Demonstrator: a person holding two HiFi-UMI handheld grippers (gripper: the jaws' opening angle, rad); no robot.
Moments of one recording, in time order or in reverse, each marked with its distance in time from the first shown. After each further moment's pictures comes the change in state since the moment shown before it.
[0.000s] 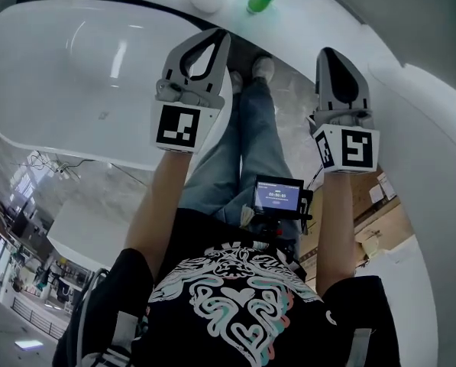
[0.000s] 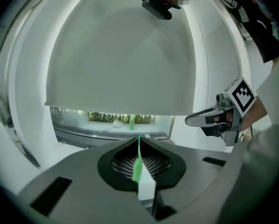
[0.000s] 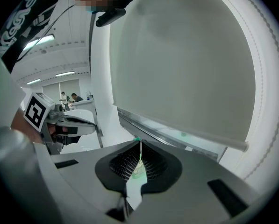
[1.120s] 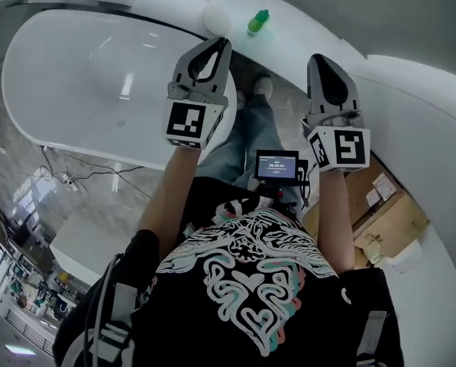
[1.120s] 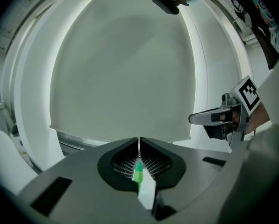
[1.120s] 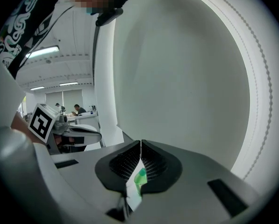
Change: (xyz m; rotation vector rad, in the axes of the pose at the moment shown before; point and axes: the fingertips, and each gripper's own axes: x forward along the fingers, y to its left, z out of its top) left arm -0.061 -0.012 0.110 0.020 -0.013 0.017; right arm -0.074 0.034 0.129 0.001 -0.134 0.019
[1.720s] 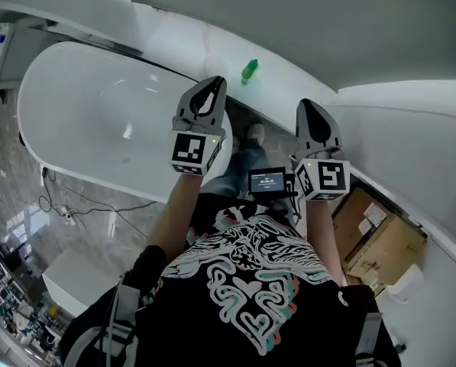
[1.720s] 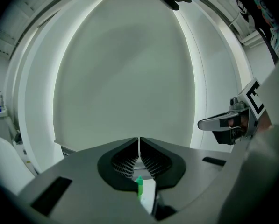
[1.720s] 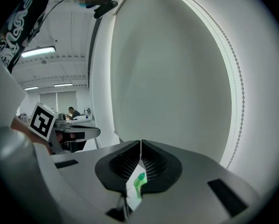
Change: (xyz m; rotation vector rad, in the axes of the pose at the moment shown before) left arm -0.037 -0.023 0.081 0.015 -0.086 0.030; right arm -0.066 0.002 0.059 0.023 -0.021 -0.081
